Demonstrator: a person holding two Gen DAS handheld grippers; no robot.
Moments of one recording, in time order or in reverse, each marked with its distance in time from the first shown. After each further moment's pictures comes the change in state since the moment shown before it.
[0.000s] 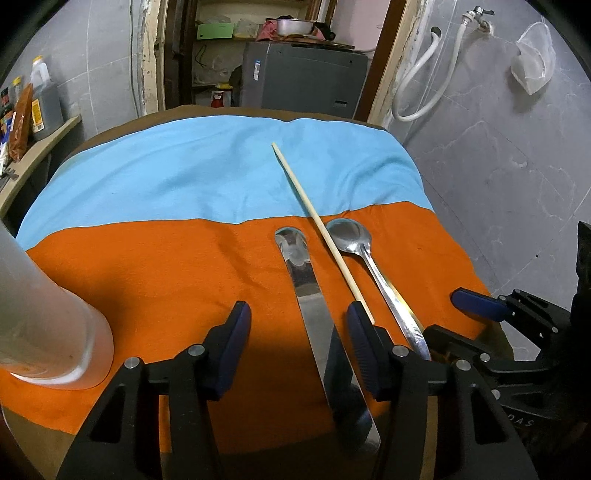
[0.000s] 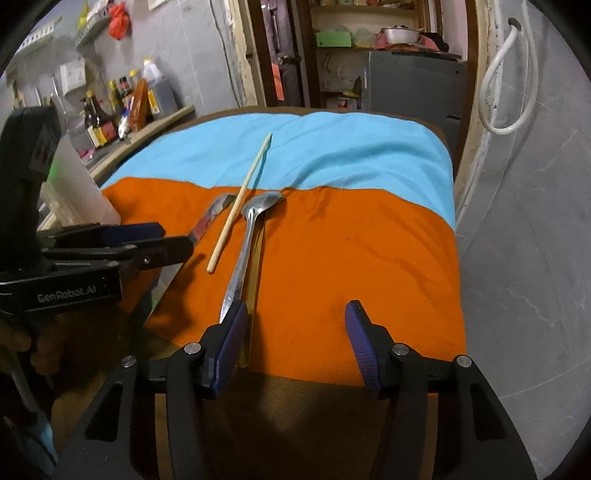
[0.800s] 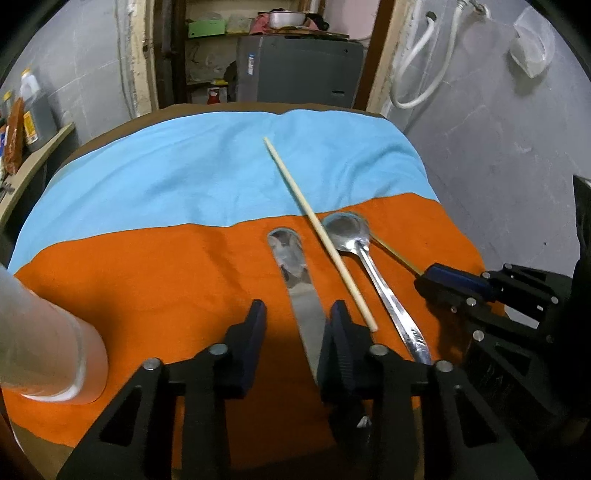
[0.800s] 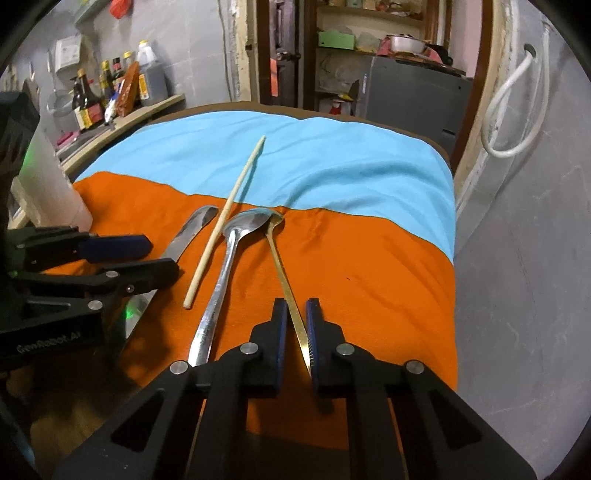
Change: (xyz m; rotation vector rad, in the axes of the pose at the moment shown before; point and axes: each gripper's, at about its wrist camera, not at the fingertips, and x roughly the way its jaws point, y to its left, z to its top) left arm 0.015 -0.011 0.007 0.053 0.041 0.029; right arm 0.021 0.007 0.023 -0.061 0.011 -0.097
